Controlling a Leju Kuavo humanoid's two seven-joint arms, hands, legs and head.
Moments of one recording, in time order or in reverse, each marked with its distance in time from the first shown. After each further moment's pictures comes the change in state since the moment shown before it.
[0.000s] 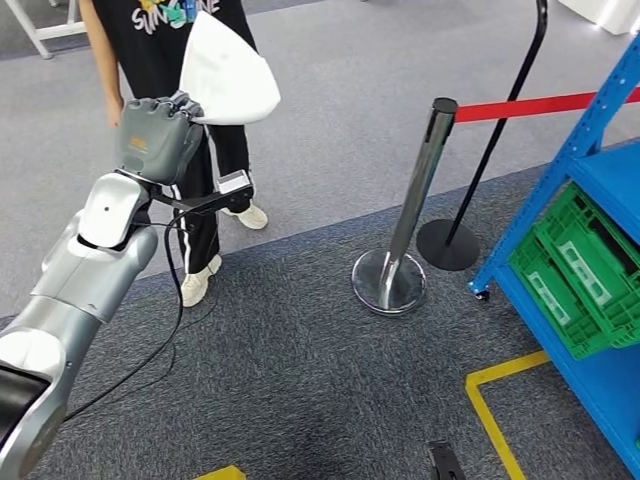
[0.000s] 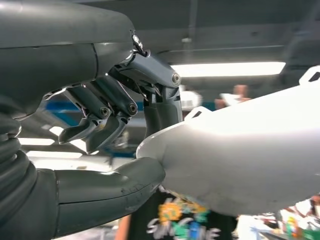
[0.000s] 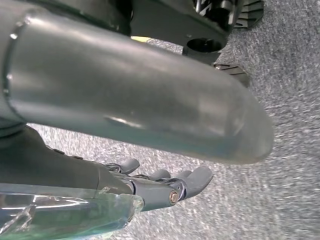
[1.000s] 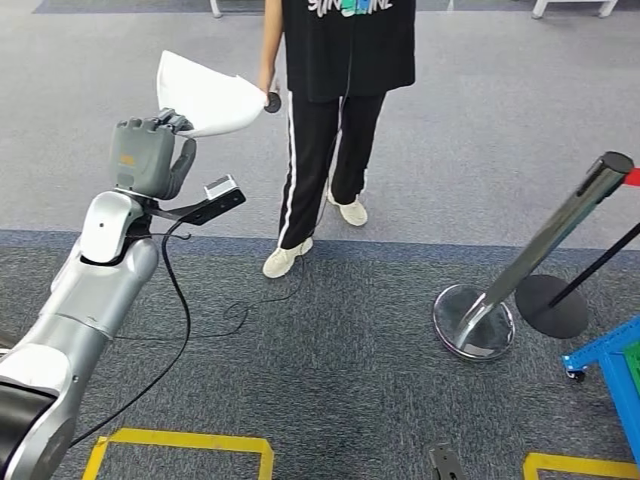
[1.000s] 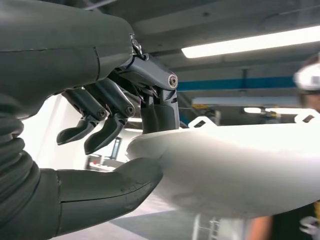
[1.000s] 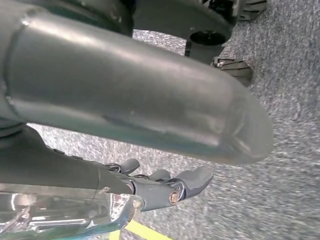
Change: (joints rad) left arm 0.078 -0.020 0.095 -0.014 0.132 -0.006 -0.045; right arm 0.004 -0.001 -0.010 0.000 0.024 -0.013 0.000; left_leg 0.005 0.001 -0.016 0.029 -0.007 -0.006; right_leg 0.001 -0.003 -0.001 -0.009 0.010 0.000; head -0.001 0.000
